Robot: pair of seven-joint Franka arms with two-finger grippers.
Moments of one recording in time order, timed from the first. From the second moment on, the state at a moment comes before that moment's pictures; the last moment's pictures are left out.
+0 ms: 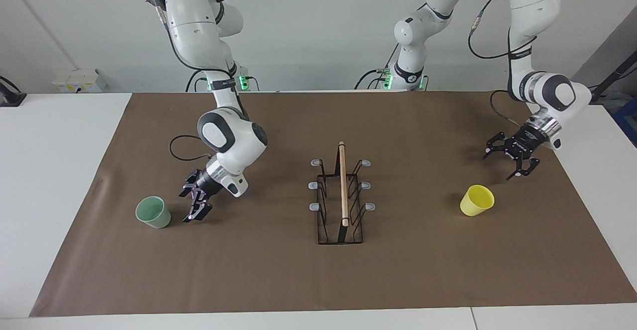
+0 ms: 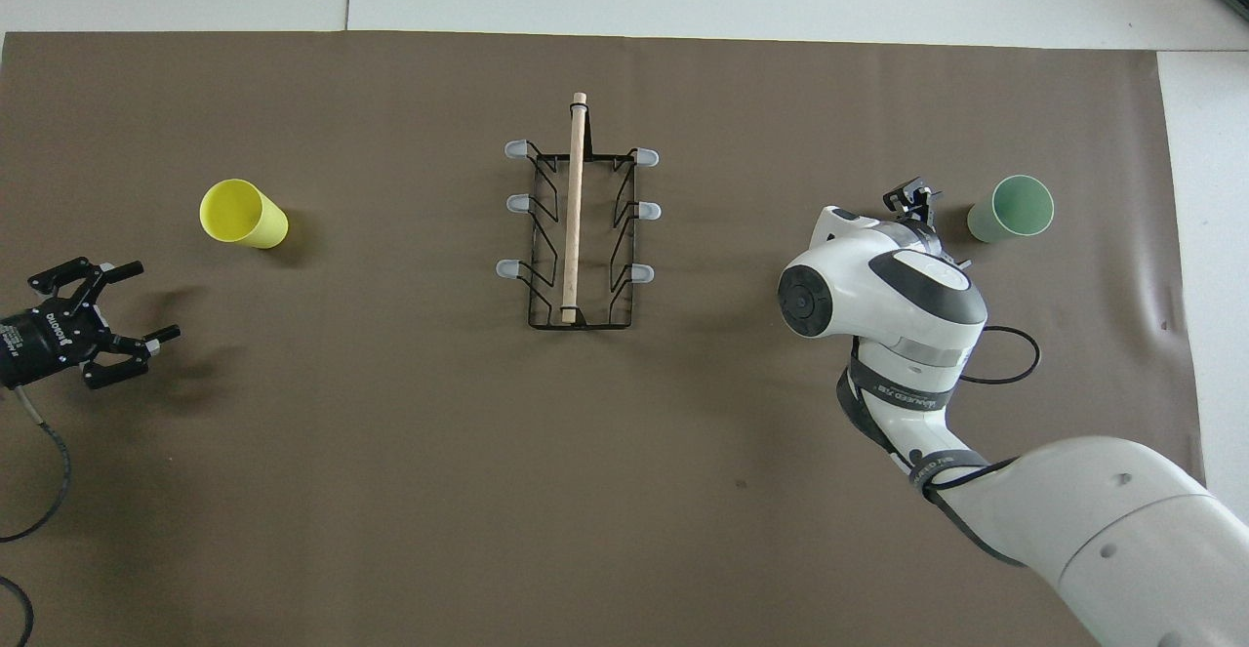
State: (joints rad) left arm 0.51 0.28 0.00 -2.15 -1.24 1.99 -0.80; right arm 0.19 0.45 0.02 -1.95 -1.27 2.15 -0.75
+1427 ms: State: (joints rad) left arm 0.44 0.36 -0.06 -2.19 -1.65 2.06 -0.55; right arm 0.06 0.45 0.02 -2.03 -1.65 2.24 -0.55
